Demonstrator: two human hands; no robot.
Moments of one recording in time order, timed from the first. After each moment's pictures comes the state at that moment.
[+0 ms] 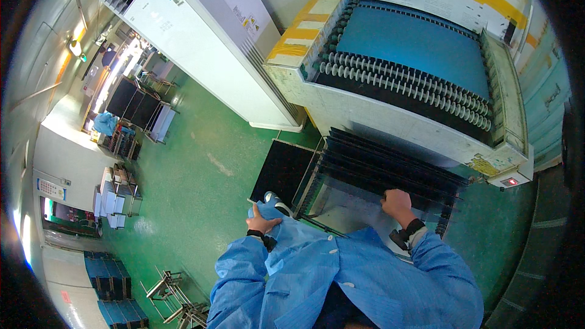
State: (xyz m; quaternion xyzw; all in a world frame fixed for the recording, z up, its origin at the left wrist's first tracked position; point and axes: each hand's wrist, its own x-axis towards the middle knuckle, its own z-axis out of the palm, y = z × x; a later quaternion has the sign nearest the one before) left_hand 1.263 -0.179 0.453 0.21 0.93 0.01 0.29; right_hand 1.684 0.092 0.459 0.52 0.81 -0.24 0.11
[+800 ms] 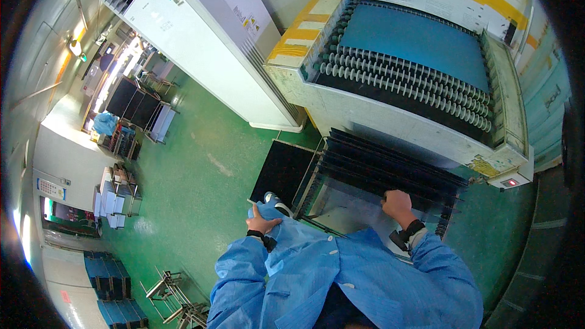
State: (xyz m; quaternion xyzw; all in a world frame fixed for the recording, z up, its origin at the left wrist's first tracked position) left_hand 1.270 -0.173 0.467 0.19 0.94 0.01 0.29; right_hand 1.684 0.092 0.462 0.52 0.81 -0.25 0.10
